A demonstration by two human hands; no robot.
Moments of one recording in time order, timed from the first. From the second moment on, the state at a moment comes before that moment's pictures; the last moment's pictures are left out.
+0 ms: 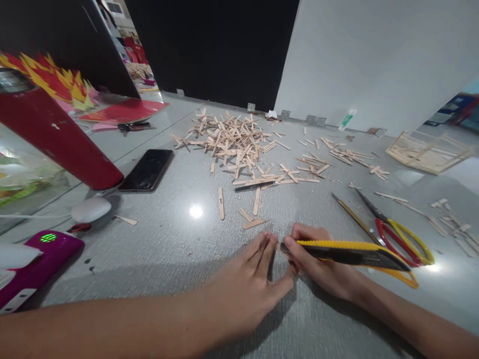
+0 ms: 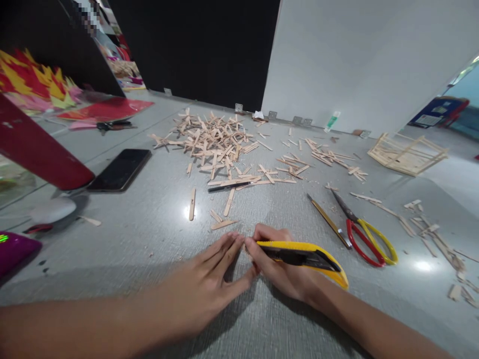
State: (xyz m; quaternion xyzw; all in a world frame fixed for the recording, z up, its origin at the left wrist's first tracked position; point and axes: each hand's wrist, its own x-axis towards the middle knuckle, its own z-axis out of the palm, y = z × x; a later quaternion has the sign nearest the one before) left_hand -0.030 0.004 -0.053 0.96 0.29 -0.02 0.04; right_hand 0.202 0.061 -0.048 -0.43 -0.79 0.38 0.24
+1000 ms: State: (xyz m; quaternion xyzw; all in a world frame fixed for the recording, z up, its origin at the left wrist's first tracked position) left_hand -0.027 0.003 -0.051 0.95 0.30 -0.03 0.04; right_hand 0.197 0.054 -0.048 -0.42 -0.81 0.31 0.26
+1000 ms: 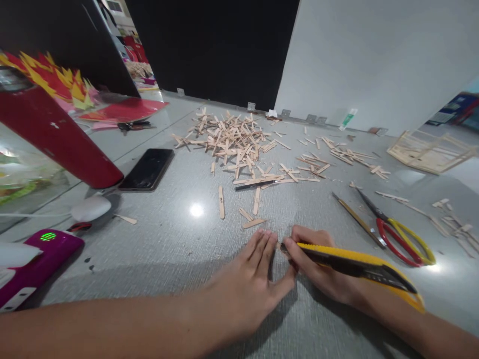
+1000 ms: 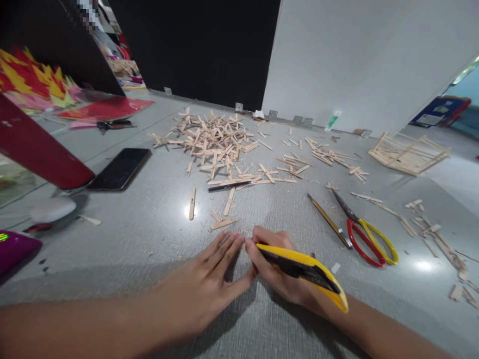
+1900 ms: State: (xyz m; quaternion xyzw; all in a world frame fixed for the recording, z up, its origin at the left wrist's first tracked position) left_hand -0.029 0.003 -0.051 0.96 0.29 -0.02 0.05; right_hand 0.204 0.060 -0.046 -0.42 -0.80 0.36 0.24
